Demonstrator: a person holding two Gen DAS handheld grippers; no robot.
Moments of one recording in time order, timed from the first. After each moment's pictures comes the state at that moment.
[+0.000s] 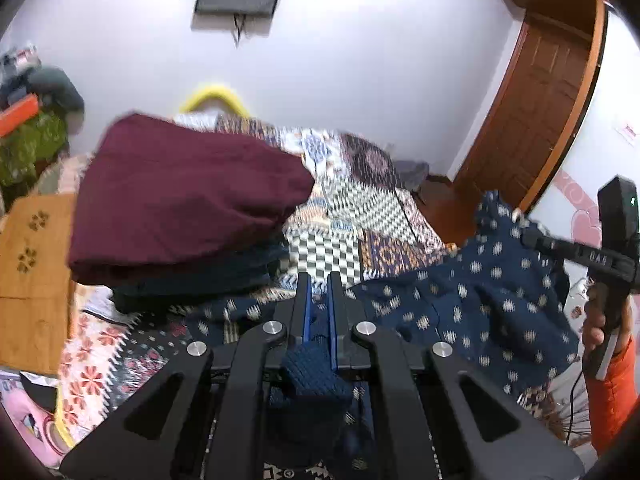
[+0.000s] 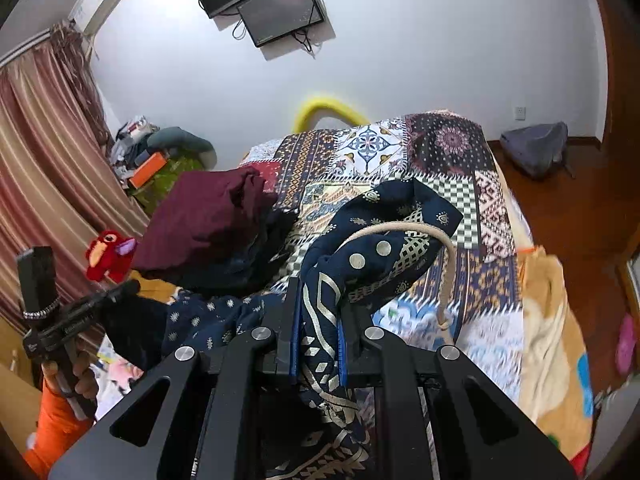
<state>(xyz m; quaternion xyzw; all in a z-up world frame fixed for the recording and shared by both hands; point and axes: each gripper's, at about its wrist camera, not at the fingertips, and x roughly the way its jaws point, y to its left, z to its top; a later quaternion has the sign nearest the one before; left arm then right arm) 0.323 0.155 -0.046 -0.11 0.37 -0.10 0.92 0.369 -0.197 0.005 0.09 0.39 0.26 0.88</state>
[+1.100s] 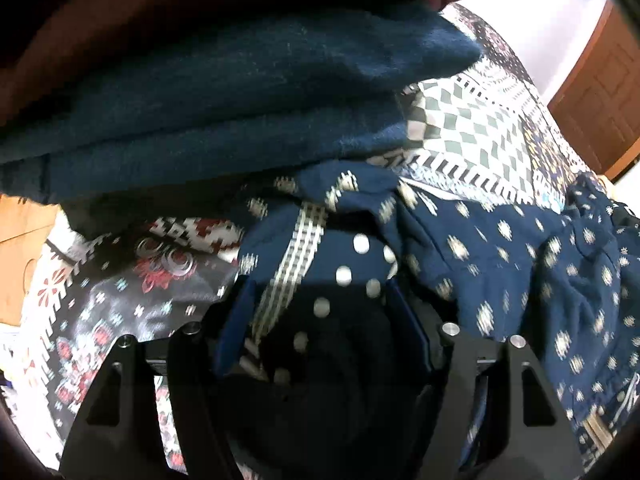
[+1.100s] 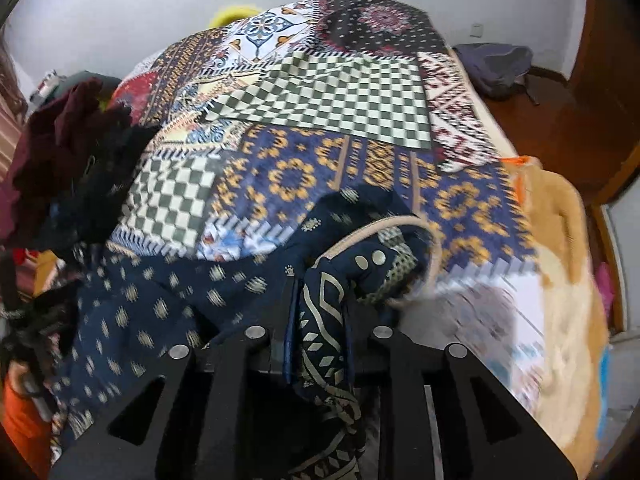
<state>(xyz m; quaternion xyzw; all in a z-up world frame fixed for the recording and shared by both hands) 0.419 0.155 -0.239 -0.05 0.54 0.03 0.84 0.459 -0.220 -0.157 0.04 0.53 0.15 0.83</state>
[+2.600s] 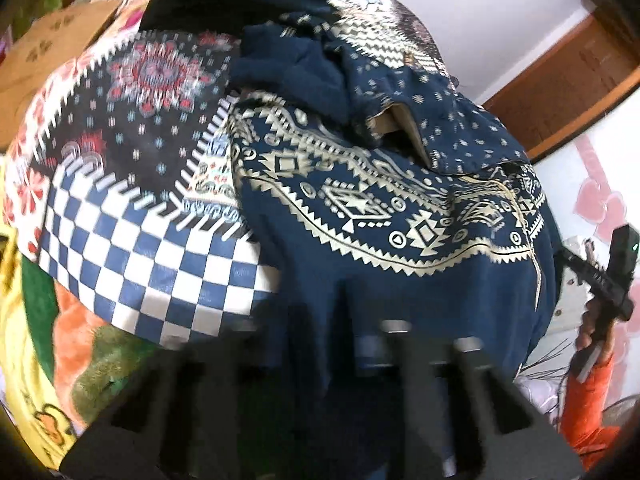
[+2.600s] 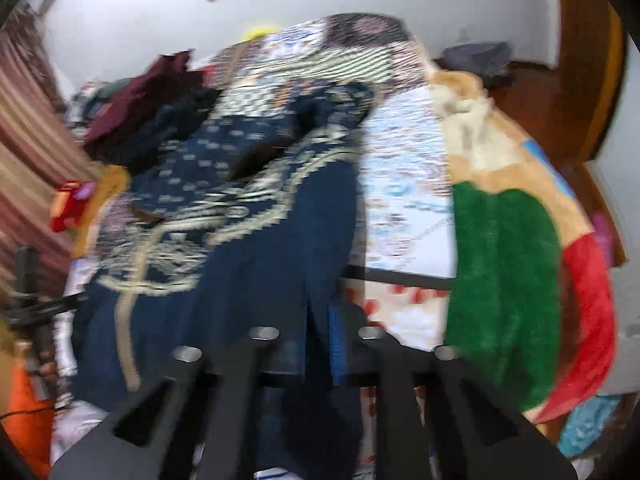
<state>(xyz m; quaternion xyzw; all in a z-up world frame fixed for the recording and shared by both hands) 0.157 0.145 -0.207 -0.18 0.53 -0.08 0.82 0.222 -0.284 -0.125 0.10 0.49 0.20 0.84</state>
